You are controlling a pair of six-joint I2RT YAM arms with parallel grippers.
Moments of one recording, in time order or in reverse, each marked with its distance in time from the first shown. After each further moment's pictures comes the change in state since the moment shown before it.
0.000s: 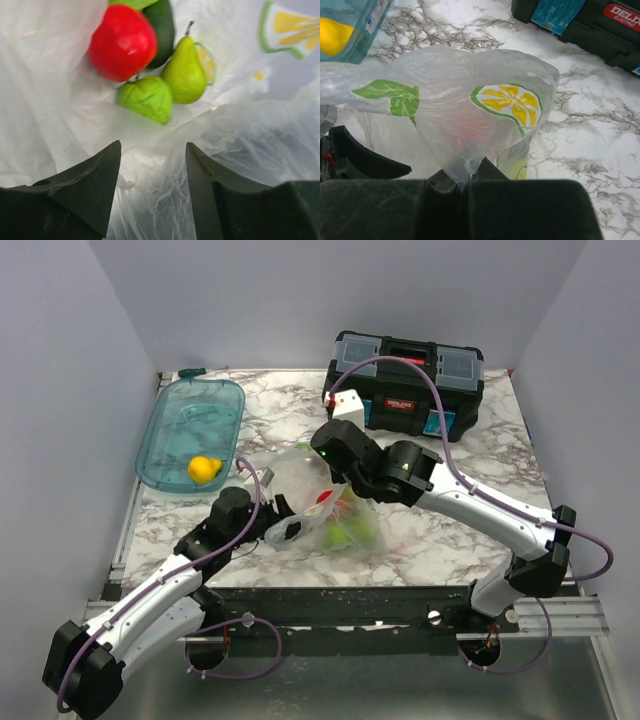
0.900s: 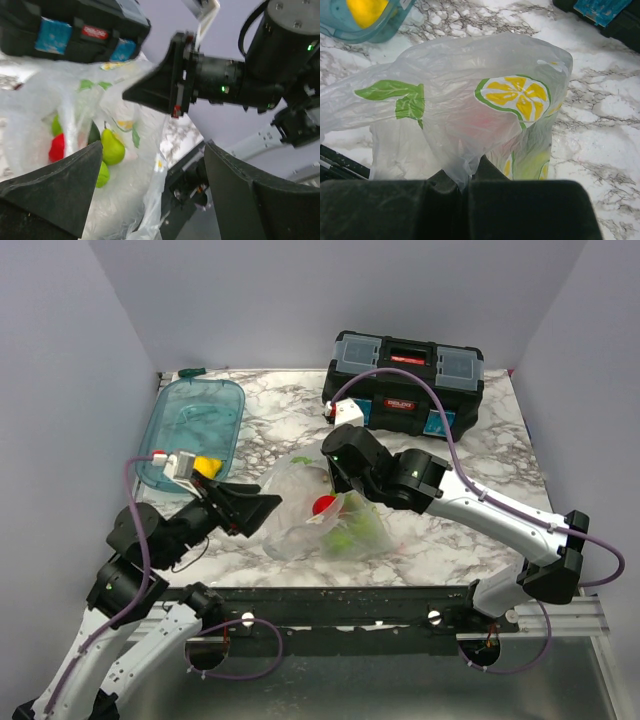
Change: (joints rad) left arm 0.000 -0.355 0.448 -0.332 -0.102 0.052; right arm -0.010 -0.091 -0.143 0.115 -0.164 -0.051
